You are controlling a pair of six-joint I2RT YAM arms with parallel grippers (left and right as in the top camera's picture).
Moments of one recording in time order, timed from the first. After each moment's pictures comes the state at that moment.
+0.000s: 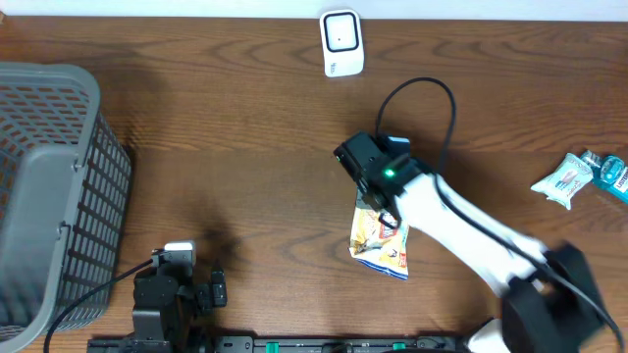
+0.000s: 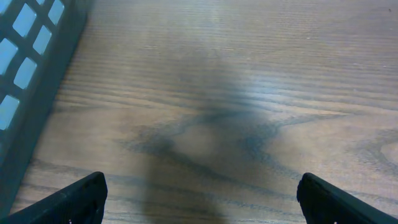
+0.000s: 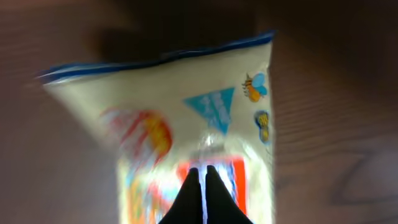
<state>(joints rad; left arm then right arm) -0.07 0.01 0.31 -1.03 -0.08 -0.04 0.63 1.72 1.13 -0.83 0.33 0.82</state>
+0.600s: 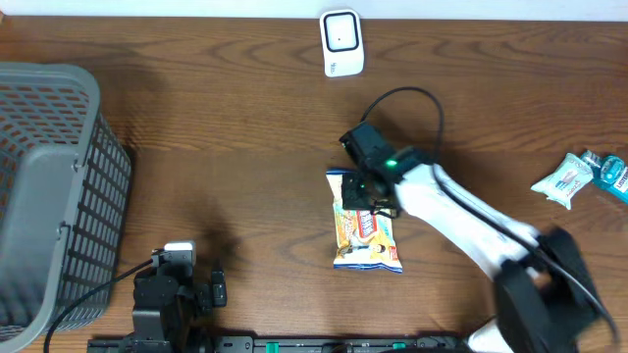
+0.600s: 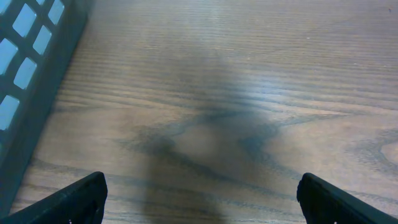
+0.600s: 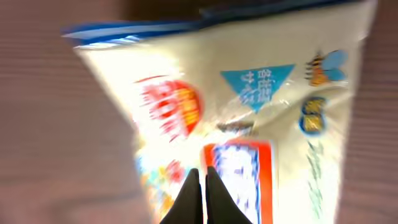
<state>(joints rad) -0.07 0.01 0.31 -1.03 -0.08 -0.04 0.59 1.69 1.13 -0.73 -0.06 0.60</state>
